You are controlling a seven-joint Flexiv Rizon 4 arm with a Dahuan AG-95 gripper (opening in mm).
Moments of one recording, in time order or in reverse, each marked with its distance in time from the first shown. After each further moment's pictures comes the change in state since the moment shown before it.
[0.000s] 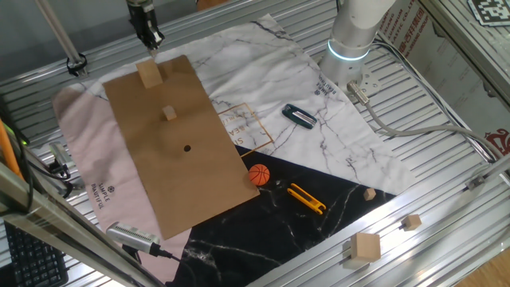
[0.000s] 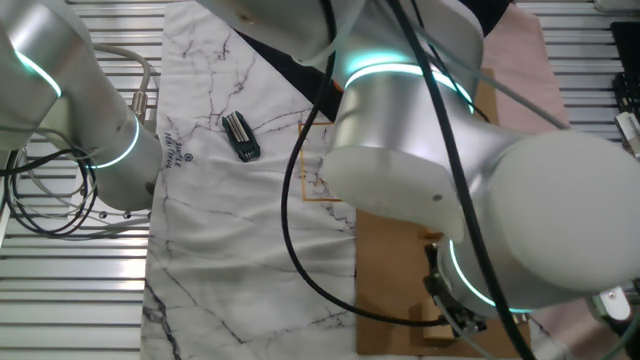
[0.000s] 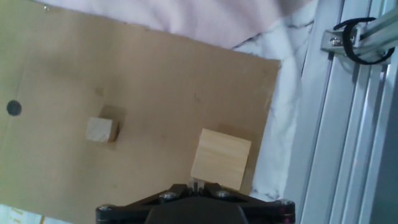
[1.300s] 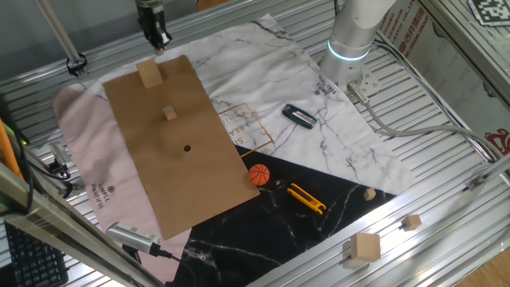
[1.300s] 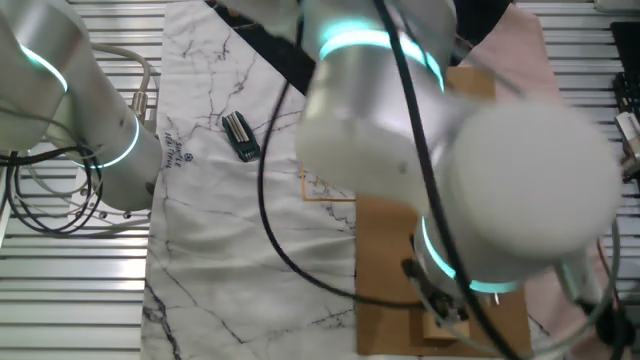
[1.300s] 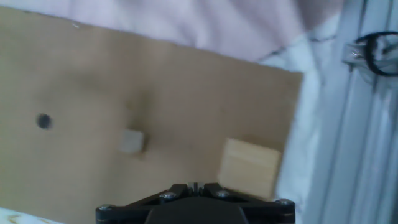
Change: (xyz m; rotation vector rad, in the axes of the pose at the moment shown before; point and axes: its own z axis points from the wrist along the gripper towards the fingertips) arm 0.012 0.008 0.007 0.024 -0.008 0.022
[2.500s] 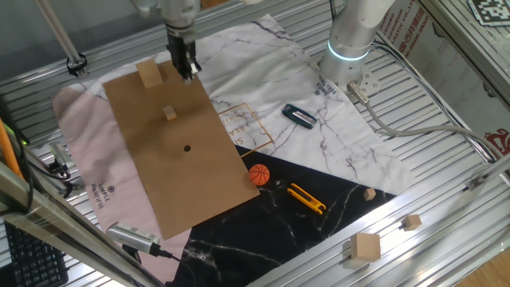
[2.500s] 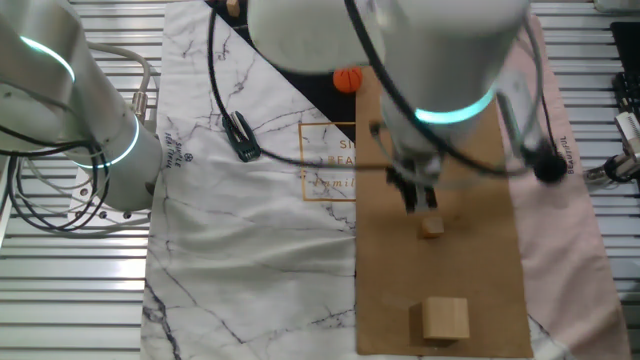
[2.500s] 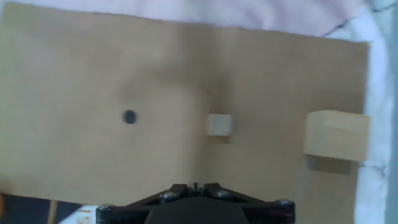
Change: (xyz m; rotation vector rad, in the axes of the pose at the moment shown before) arm -0.009 0.136 -0.027 -0.009 -0.023 0.099
